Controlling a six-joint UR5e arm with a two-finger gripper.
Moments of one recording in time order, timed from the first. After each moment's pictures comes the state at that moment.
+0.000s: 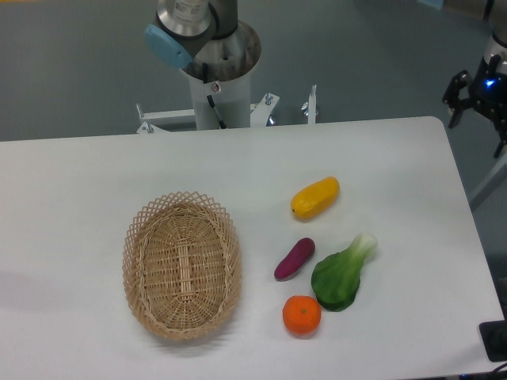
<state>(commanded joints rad) 2.99 -1.90 -1.36 -1.31 1.45 1.92</state>
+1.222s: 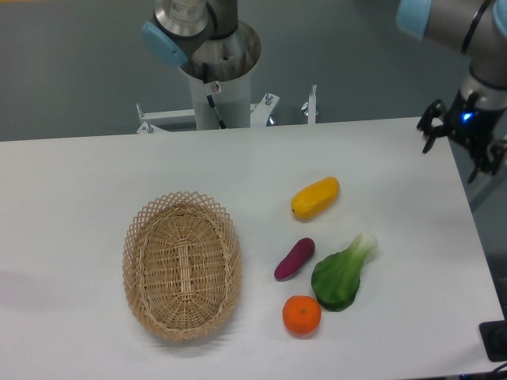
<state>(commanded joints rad) 2.84 -2.00 -1.45 -1.19 1.45 1.62</state>
